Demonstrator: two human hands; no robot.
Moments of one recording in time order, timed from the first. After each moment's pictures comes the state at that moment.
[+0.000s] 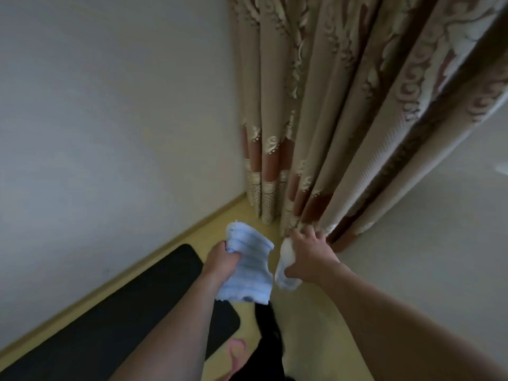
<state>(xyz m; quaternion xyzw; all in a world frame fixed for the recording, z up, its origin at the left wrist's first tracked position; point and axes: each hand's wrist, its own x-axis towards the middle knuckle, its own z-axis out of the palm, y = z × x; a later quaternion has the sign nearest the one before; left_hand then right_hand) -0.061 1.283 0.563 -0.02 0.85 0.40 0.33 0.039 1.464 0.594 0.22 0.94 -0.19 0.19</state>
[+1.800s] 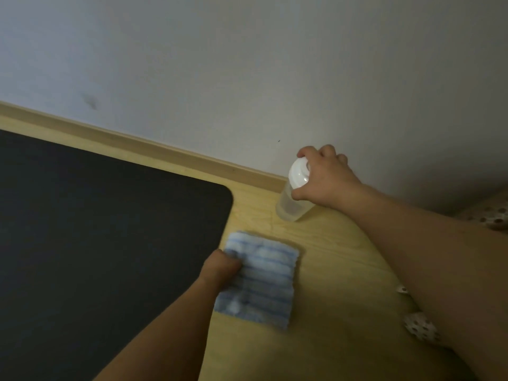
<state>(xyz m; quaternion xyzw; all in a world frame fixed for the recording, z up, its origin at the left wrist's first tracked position) -0.360 1.240 -0.245 -0.44 0.76 0.44 0.21 -0.522 1.386 -0.091 -0.21 0.96 -0.12 0.13</state>
